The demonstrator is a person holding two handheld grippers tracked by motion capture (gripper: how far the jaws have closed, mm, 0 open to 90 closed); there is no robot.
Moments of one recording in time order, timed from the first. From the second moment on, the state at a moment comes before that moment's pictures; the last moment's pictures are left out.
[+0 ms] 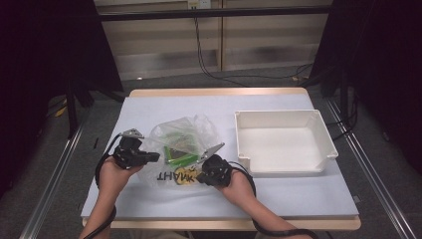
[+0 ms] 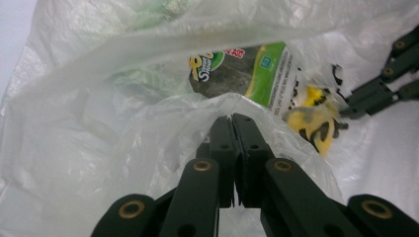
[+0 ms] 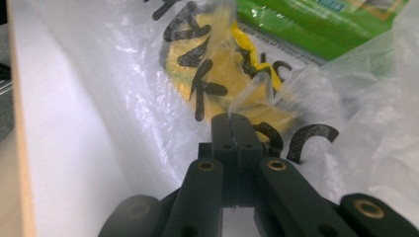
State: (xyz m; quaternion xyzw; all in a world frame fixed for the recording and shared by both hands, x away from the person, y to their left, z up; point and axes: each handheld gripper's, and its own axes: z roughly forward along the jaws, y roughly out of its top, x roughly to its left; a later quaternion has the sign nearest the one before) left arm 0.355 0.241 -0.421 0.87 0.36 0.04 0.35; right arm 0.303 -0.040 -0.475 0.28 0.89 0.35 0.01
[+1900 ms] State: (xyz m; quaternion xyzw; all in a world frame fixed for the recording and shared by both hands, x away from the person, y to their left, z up) left arm 0.369 0.231 -0.415 0.87 0.35 0.04 0.33; right arm 0.379 -0.039 -0.427 0.34 0.87 0.35 0.08
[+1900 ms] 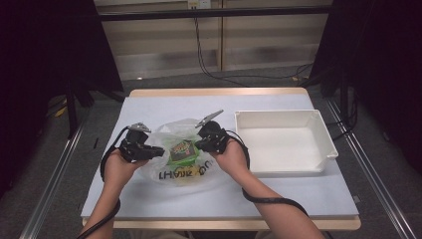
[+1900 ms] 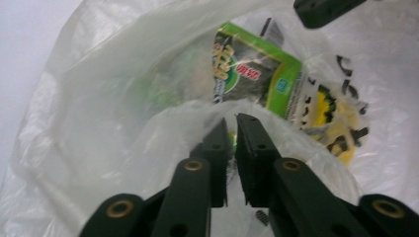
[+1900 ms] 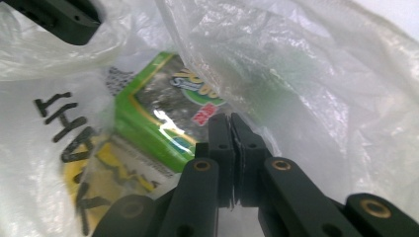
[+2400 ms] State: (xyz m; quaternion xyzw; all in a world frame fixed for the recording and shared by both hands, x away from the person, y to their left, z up) left arm 0.368 0.257 -0.428 0.87 0.38 0.04 0.33; right arm 0.407 -0.035 -0.425 0.38 0.86 0.35 0.07
